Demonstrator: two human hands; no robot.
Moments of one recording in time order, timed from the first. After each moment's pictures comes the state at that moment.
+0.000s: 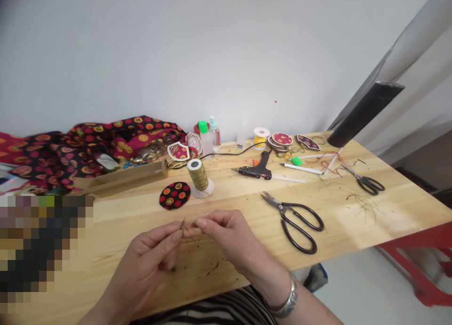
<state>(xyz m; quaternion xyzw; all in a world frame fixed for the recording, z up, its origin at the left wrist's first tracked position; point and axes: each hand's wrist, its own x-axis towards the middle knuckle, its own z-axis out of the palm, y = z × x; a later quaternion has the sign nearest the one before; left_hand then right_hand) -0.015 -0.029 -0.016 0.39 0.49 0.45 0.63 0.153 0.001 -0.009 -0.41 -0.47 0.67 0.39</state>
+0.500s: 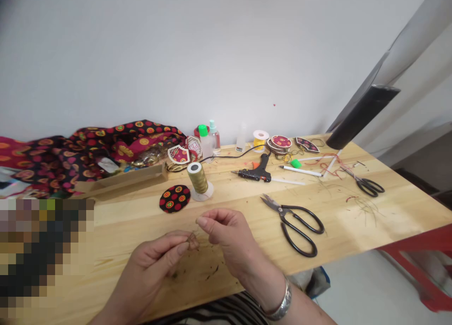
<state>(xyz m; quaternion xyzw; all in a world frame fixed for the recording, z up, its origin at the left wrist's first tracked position) -0.017 -0.029 -0.015 0.55 0.51 0.40 0.52 0.145 0.001 -0.016 -0.41 -0.29 0.72 0.47</state>
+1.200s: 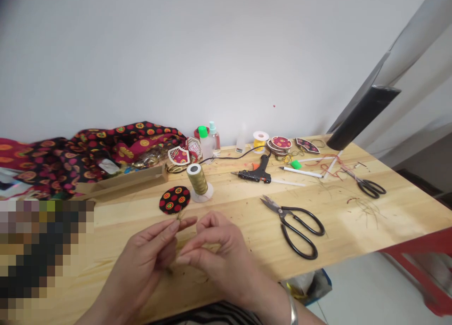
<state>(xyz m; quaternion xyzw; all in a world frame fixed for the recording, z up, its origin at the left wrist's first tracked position) -0.007 -0.017 -0.004 0.30 0.55 0.46 0.63 0.149 -0.014 0.000 -0.37 -0.54 0.59 0.47</state>
